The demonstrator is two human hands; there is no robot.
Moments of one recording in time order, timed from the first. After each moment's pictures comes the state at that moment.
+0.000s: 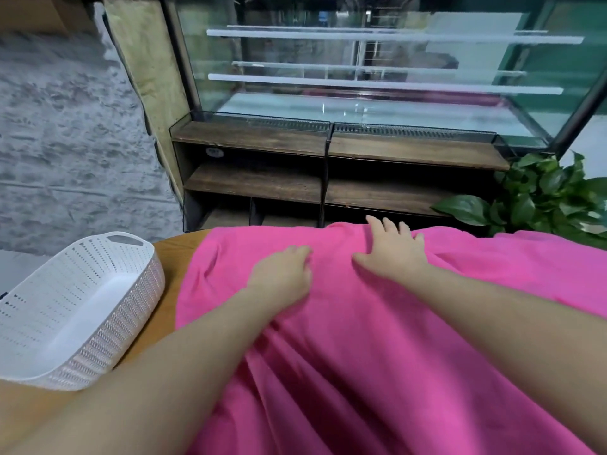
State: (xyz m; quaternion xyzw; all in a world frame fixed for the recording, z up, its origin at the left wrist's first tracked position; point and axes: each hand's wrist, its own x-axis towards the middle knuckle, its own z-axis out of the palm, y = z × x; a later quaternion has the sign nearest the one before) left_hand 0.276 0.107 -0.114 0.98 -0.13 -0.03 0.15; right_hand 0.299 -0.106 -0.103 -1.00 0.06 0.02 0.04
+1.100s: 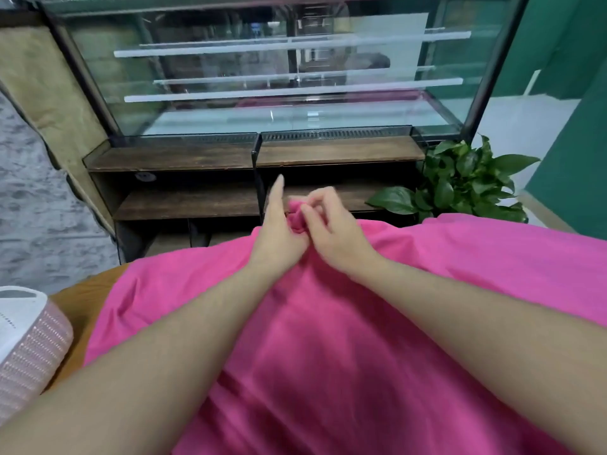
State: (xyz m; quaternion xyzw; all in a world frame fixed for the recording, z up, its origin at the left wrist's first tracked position) left_hand 0.295 -0.029 -0.059 0.84 -0.18 0.05 0.50; right_hand 0.268 -0.150 -0.057 -0.81 -0.15 -0.21 0.53
